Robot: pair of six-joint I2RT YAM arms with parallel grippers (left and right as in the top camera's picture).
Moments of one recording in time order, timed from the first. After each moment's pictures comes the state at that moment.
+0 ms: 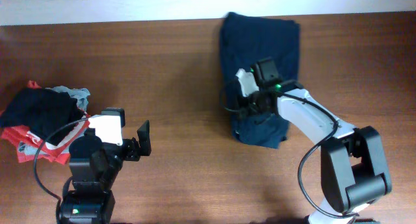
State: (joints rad) left arm -0.03 0.68 0.62 -0.42 0.12 -0.05; right arm 0.30 1.83 1.21 -0.56 -0.40 0.08
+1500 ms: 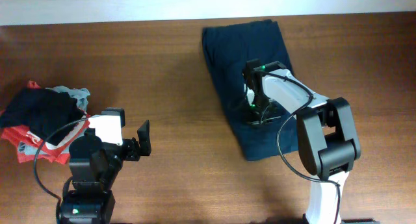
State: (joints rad) left arm -0.03 0.68 0.62 -0.42 0.12 -0.05; right arm 0.29 2.13 1.49 -1.15 0.04 0.16
